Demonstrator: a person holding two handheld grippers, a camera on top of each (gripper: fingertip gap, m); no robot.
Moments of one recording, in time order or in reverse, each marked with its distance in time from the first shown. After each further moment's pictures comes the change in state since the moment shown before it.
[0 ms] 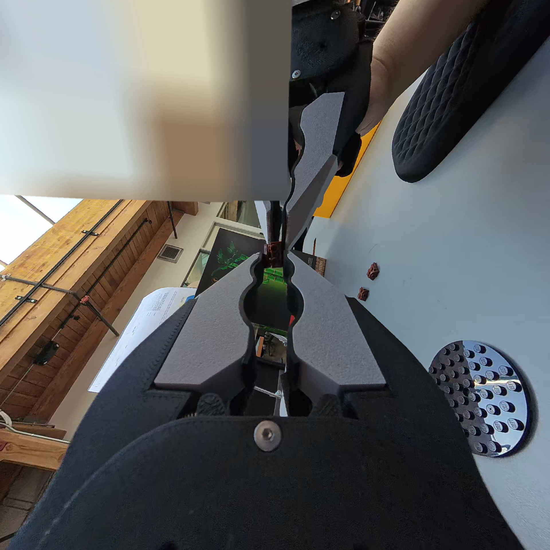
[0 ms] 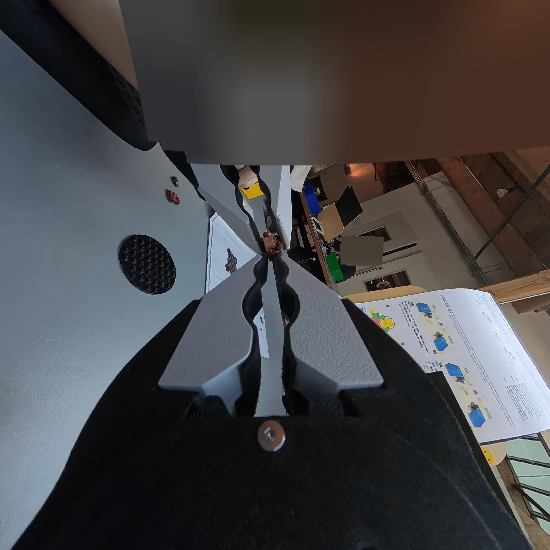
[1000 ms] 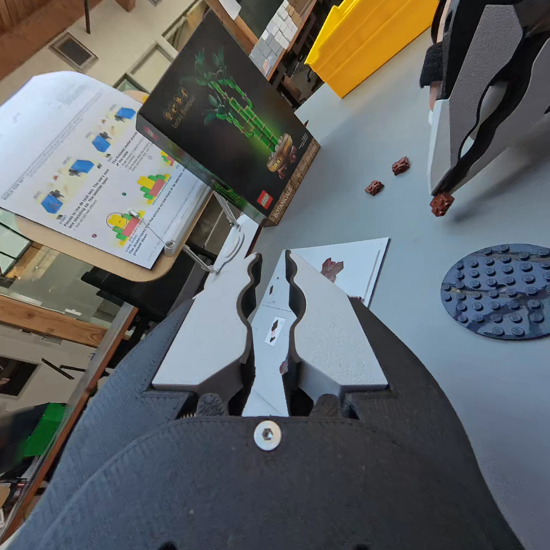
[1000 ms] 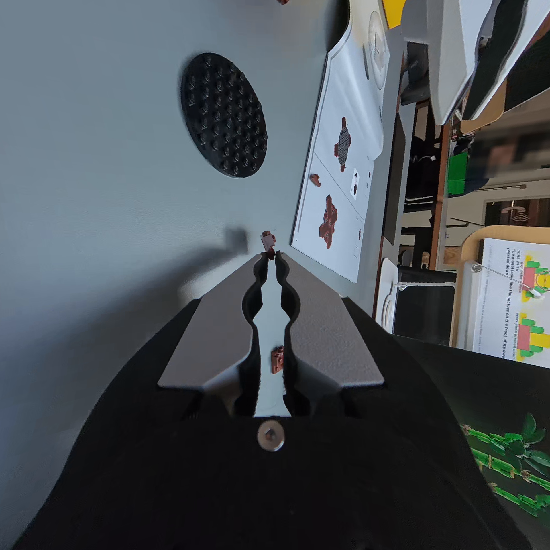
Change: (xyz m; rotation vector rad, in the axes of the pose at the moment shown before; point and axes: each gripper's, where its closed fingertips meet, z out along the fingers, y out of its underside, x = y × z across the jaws) left arm -0.006 0.134 -0.035 -0.399 0.079 -0.497; right arm -0.085 0.105 0.018 -0.442 -0.380 -0.017
